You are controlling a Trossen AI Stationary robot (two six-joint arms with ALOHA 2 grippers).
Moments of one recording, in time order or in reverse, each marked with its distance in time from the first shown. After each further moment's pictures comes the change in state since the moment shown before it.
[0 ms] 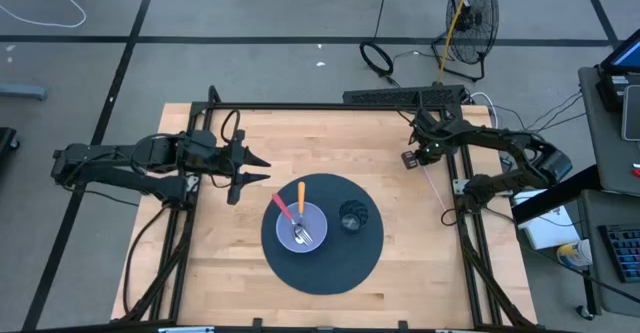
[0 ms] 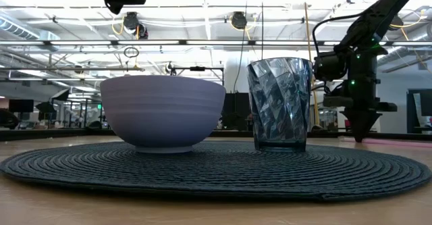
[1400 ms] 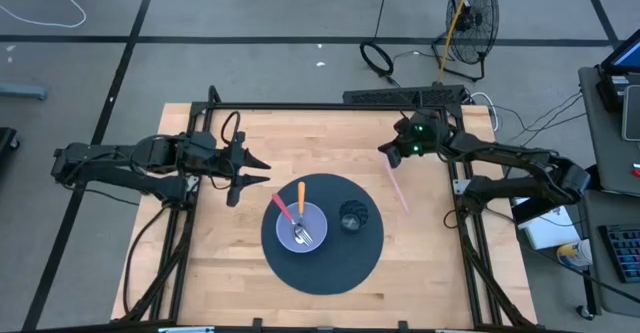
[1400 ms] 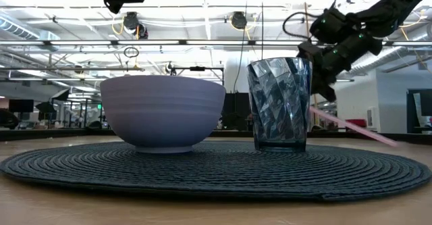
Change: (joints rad) left arm -0.020 0.000 0.000 0.001 0.000 -0.024; right arm 0.215 -0.236 0.009 0.627 -0.334 0.014
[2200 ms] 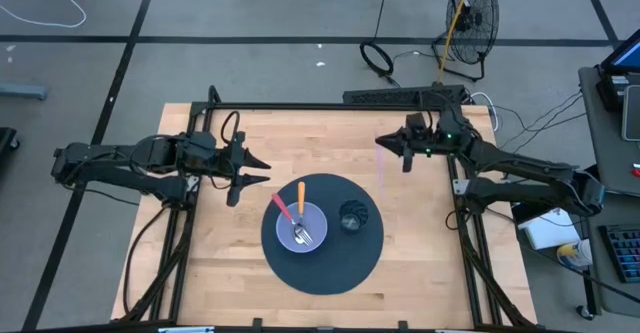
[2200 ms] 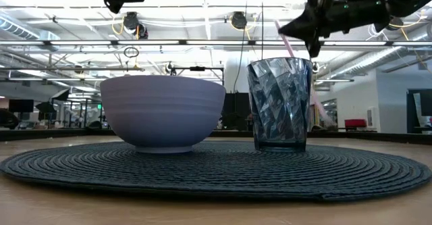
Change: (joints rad) left arm 0.000 0.000 0.000 0.007 0.000 -0.009; right arm 0.147 -0.258 0.012 0.252 -0.022 -0.016
